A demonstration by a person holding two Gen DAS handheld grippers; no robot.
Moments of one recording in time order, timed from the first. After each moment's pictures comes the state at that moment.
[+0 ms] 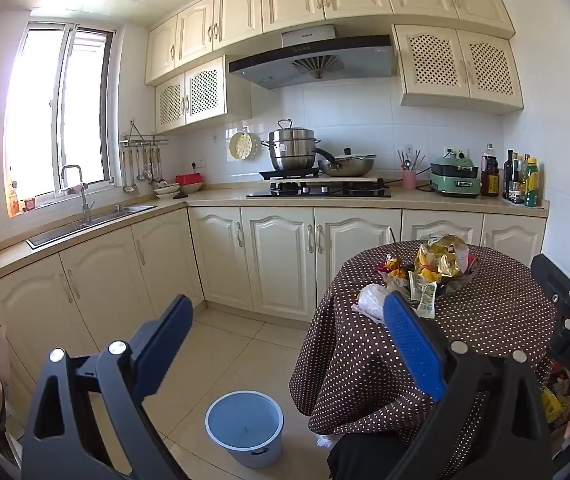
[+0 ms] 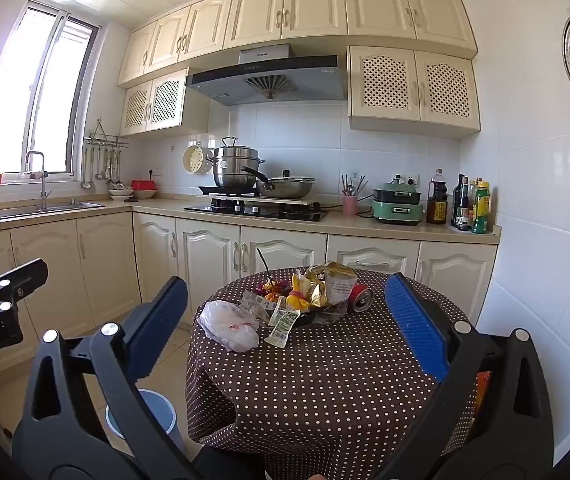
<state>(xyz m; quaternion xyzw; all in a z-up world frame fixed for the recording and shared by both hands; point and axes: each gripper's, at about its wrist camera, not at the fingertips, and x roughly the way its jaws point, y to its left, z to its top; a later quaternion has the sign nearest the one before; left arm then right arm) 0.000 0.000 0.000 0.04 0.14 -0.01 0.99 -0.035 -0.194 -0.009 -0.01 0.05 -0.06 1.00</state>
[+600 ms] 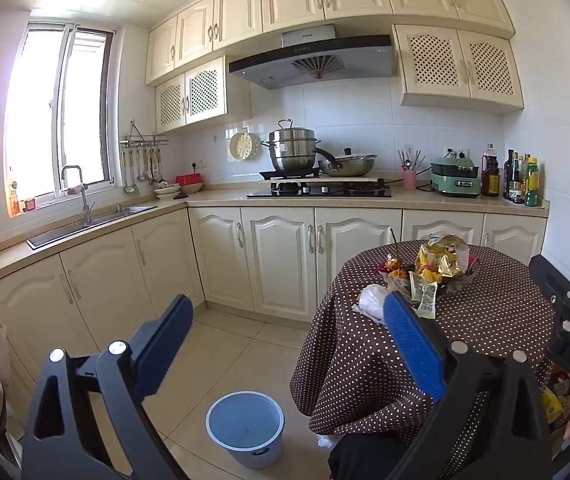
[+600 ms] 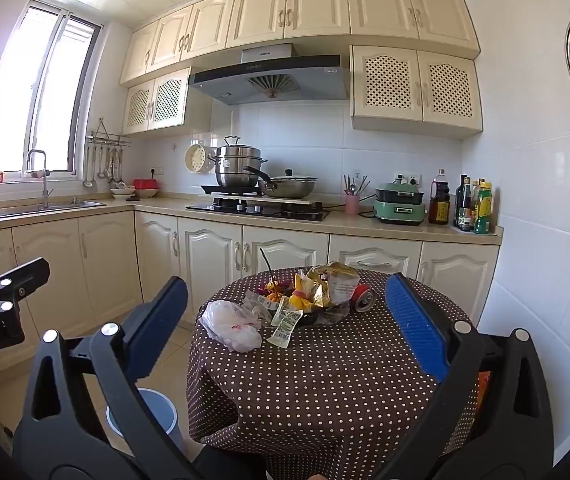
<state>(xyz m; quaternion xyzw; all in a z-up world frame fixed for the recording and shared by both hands) -0.001 0.000 0.000 0.04 0.14 -0.01 0.99 -0.032 -0.193 -0.011 -0.01 0.05 -0.06 1.00</state>
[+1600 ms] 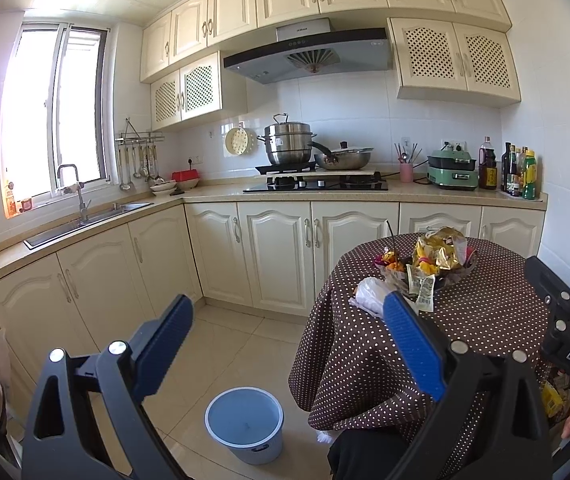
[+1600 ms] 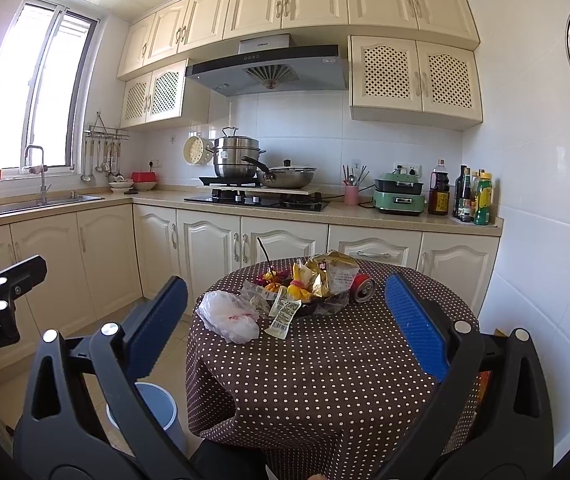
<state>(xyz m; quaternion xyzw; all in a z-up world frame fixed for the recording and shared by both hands) 0.002 -0.009 -0.006 0.05 0.15 -0.01 0.99 -0.022 -0.198 -0.030 -0.01 0.07 -0.07 1.00</state>
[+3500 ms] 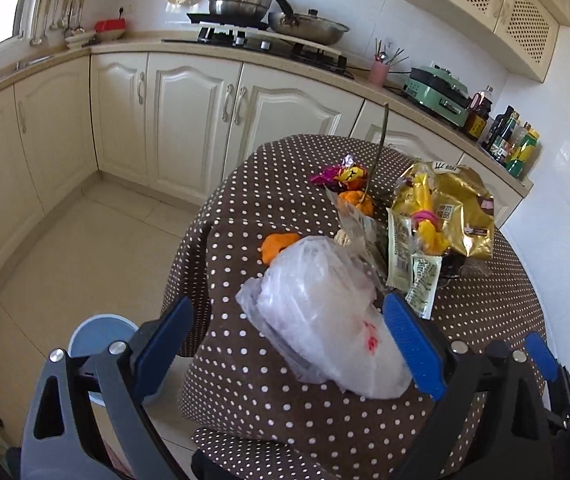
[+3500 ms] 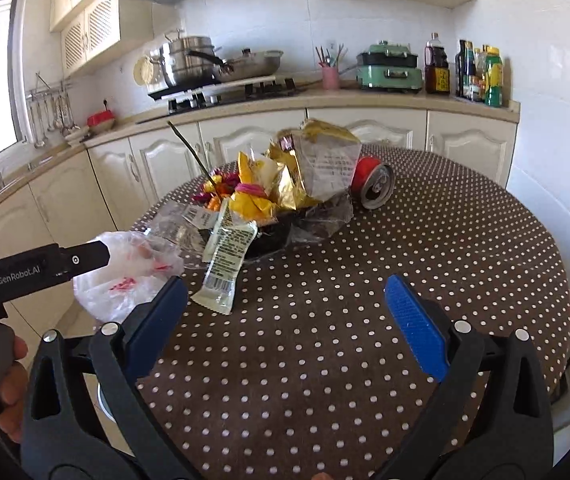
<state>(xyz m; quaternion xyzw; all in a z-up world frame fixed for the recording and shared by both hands) 0.286 -0.094 -0.123 -0.08 0.39 -0.14 0.91 0.172 -0.280 -0.120 0.09 0.26 -0.09 0.96</state>
